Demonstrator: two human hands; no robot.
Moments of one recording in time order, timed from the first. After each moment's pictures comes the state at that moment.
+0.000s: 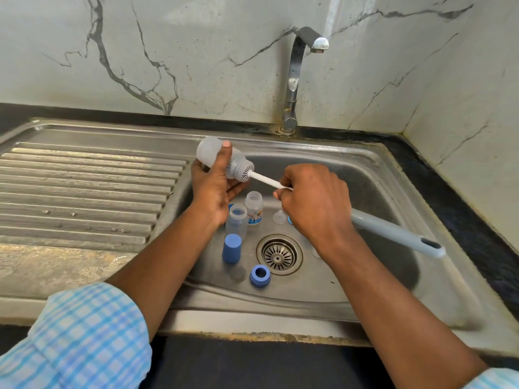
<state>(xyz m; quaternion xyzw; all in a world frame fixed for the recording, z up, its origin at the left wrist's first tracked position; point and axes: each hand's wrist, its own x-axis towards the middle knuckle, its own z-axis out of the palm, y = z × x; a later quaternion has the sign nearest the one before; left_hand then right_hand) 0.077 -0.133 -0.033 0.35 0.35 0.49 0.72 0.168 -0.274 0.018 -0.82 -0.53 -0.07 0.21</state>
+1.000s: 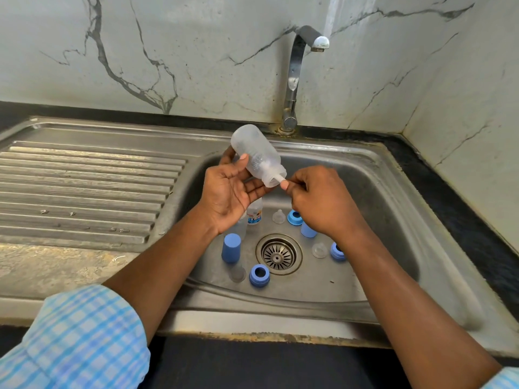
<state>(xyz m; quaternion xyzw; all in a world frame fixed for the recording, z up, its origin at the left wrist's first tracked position) 0.070 -0.153 -0.027 0.37 0.15 0.36 0.84 0.190 -0.275 0.011 -0.79 -0.52 0.07 0.30</state>
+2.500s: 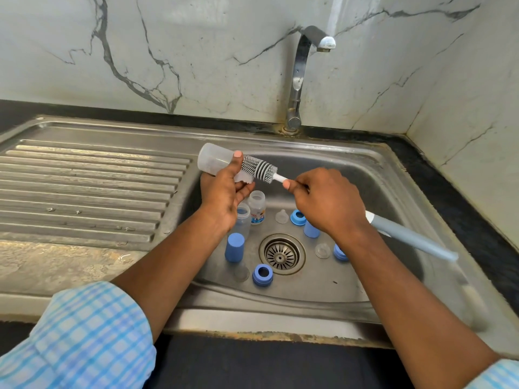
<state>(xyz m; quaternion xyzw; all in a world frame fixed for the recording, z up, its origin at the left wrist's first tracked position) 0.079 -0.142 -0.038 0.31 0.36 0.47 0.74 0.198 -0.269 0.000 -0.82 -0.53 -0.03 0.21</state>
